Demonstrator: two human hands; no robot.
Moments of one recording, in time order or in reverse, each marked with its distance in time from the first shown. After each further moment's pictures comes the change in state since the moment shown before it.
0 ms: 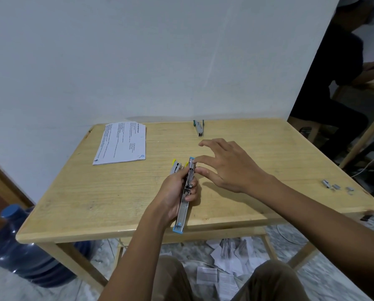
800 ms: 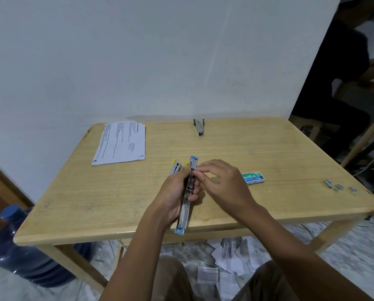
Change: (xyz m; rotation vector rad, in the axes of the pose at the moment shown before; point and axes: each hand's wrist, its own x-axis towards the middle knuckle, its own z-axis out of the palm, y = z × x) left_hand 0.000 0.001 0.002 0.082 -0.018 0.022; right_hand -0.020 -0.045 0.021 0.720 0.347 0.346
